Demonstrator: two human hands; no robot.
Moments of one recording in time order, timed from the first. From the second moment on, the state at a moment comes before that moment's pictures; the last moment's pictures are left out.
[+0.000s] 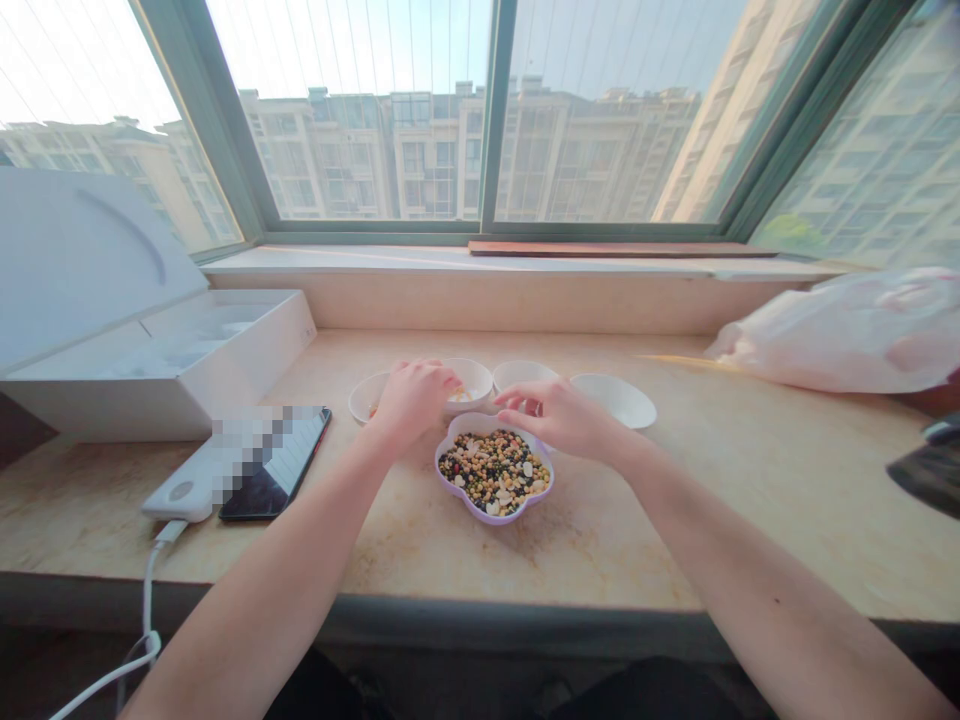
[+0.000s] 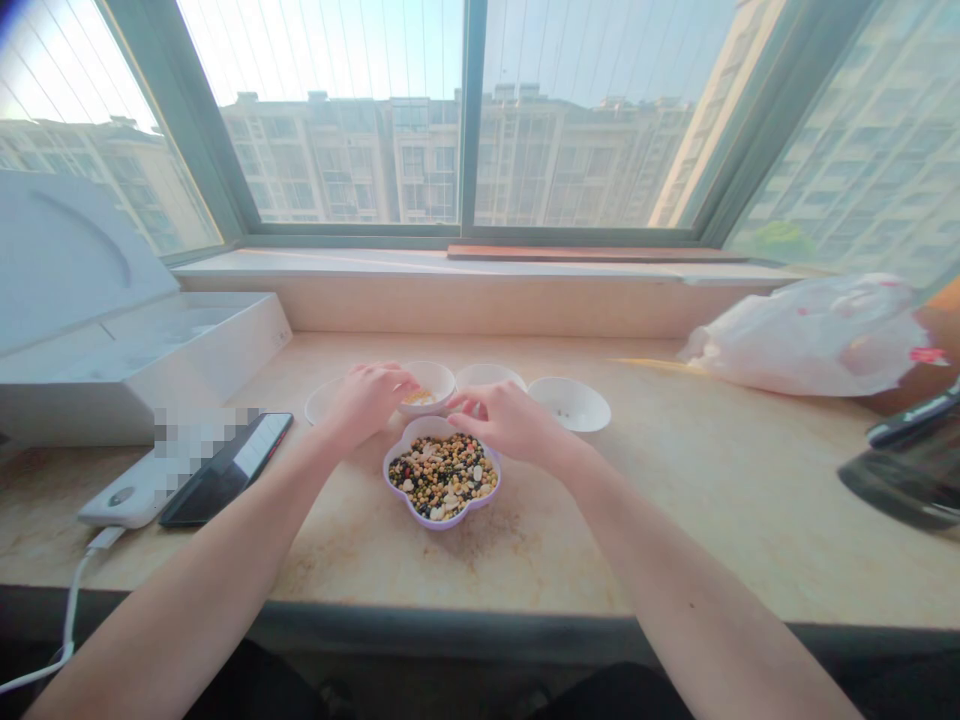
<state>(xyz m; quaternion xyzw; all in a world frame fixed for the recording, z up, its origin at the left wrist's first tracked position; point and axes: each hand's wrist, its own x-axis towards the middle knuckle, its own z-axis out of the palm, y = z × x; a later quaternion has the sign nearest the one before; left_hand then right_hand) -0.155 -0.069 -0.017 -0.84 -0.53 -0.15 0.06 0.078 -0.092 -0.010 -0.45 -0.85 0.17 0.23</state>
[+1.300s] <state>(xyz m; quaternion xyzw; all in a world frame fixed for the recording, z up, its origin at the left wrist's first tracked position) -0.151 -0.067 -0.024 -0.81 -0.53 -0.24 -0.05 0.060 -0.097 -0.032 -0.33 -0.83 0.41 0.20</state>
